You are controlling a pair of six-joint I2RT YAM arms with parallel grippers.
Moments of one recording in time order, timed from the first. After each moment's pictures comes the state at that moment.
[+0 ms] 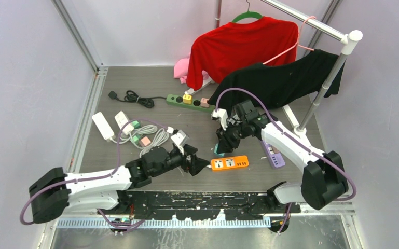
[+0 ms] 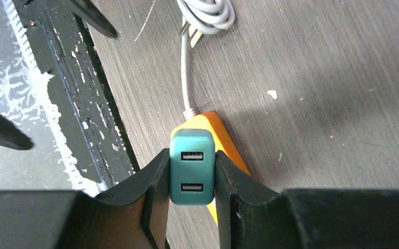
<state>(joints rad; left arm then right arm) -1.09 1.08 0.39 0.53 -0.03 -0.37 0.48 1.32 0.94 -0.67 -0.69 -0.37</state>
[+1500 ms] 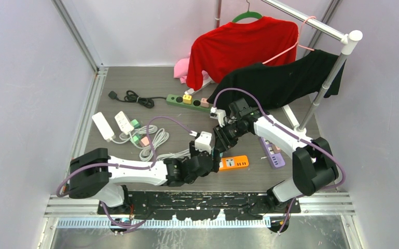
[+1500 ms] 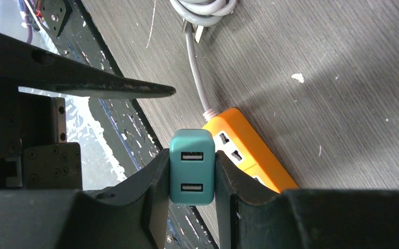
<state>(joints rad) -1.33 1.49 0.79 0.10 -0.68 -0.71 0.48 1.48 1.00 -0.70 -0.71 -0.12</state>
